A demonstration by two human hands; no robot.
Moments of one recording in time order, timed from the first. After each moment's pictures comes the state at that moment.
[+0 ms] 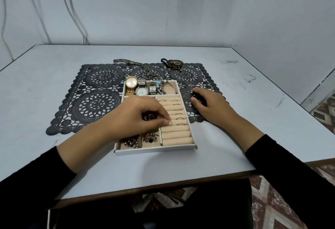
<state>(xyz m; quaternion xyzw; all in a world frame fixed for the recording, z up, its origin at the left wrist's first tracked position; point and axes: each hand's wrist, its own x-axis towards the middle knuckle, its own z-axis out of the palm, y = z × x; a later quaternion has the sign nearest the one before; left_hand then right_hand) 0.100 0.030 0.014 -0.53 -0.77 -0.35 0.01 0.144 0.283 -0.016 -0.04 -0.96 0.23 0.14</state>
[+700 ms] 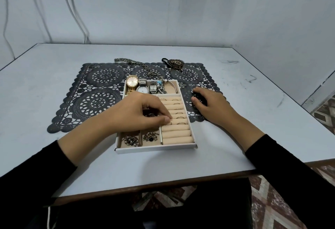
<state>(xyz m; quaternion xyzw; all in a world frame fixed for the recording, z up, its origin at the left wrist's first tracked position) 0.095 0.031 0.020 -0.50 -0.78 -0.36 -0.06 0.144 0.283 -0.016 -0.04 -0.96 0.22 0.14</state>
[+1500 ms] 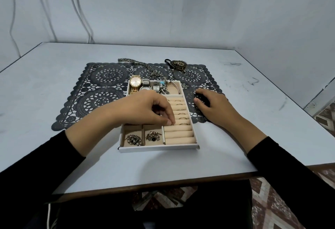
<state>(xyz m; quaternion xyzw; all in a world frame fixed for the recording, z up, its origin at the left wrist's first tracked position) 0.092 0.042 0.033 -0.44 -0.81 -0.33 -0.18 0.141 0.286 -0.018 -0.04 -0.96 0.25 0.14</state>
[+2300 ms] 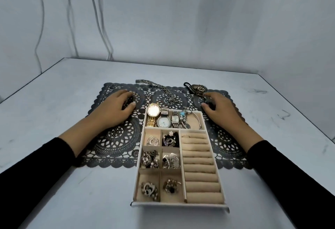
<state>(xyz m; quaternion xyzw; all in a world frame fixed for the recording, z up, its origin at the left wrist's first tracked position) -0.045 -0.035 -0.007 -0.19 -0.96 -0.21 0.03 0.021 0.293 -0.009 -0.02 -0.96 0.22 0.18</state>
